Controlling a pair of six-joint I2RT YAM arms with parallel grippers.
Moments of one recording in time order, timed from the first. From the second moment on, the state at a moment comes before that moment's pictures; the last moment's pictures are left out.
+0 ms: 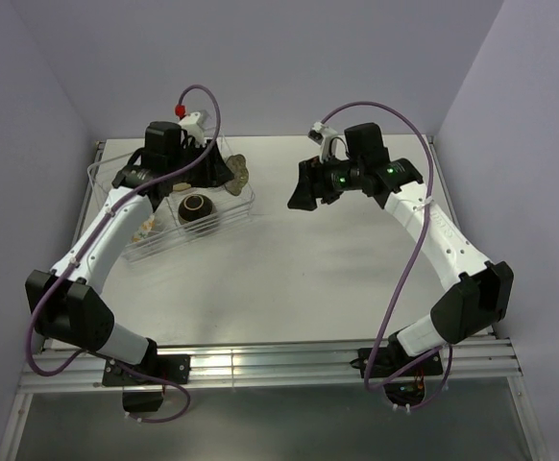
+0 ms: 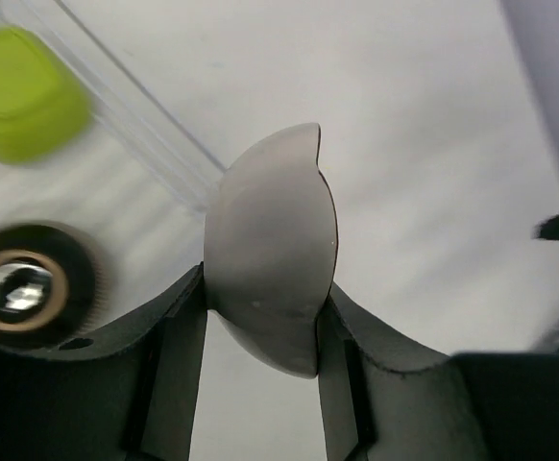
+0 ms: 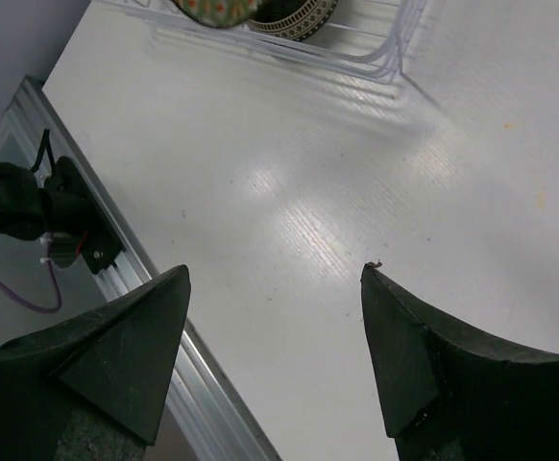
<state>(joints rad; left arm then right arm) -0.32 1.49 1.41 -0.47 0.35 -0.35 0.39 1.47 1.46 -0.69 -0.62 0.08</state>
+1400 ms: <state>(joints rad) -0.32 1.76 1.39 -0.24 0.05 0.48 0.28 1.47 1.47 -0.75 -0.60 0.06</state>
